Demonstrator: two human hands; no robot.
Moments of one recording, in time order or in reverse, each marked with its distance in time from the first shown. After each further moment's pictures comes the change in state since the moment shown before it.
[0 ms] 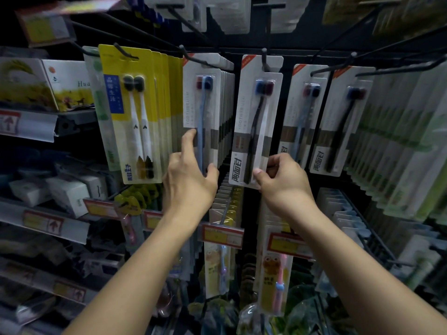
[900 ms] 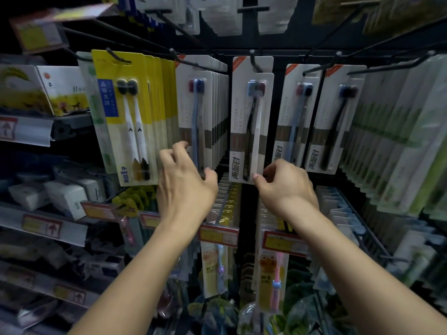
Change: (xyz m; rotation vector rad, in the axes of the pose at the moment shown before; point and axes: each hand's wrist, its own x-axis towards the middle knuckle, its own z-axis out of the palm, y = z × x) left_hand -0.012 0.008 -0.006 0.137 0.035 0.013; right_hand -0.002 0.006 -0.010 -0.323 0.015 0.010
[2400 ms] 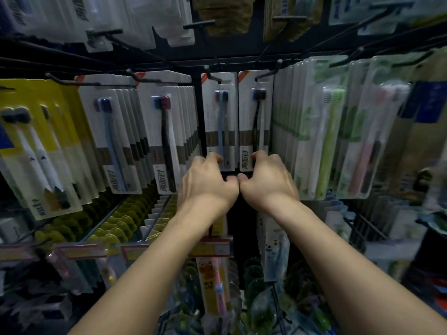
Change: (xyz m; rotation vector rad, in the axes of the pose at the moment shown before) left_hand -0.031 0.141 0.056 -0.052 -0.409 0.168; right_hand 0.009 0.071 -0.075 -0.030 0.024 0.080
